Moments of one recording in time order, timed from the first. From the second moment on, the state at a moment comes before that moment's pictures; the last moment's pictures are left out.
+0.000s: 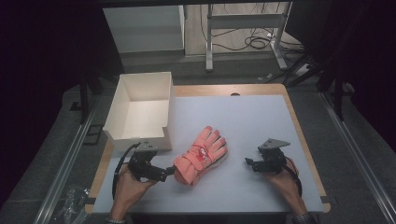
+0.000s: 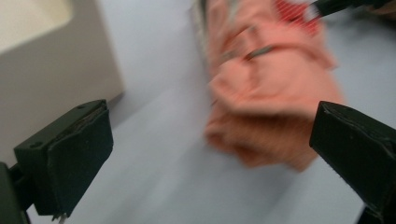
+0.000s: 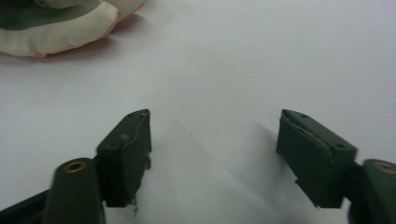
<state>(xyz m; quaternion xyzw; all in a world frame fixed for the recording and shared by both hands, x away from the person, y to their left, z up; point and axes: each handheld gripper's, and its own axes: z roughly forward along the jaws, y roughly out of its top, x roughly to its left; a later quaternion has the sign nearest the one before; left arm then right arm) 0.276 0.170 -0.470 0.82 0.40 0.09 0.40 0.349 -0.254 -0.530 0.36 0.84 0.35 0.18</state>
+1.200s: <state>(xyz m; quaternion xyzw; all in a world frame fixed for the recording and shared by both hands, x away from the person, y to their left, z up) 0.308 0.065 -0.525 0.90 0.36 0.08 0.25 0.348 -0.254 -0.531 0.36 0.84 0.35 0.18</state>
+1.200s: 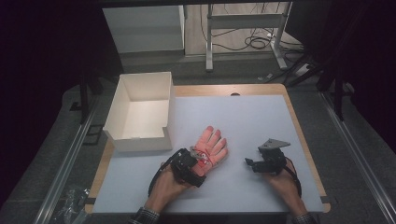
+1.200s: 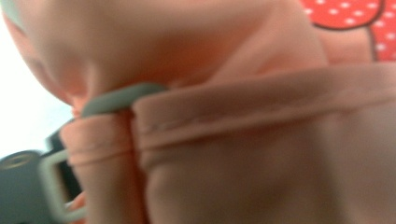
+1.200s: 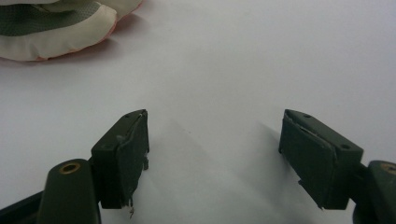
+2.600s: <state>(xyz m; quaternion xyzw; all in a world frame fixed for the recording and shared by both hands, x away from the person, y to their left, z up) 0.379 0.061 -0.419 0.86 0.41 0.09 0.29 0.349 -0.254 -0.532 0.36 0.84 0.35 0.18</state>
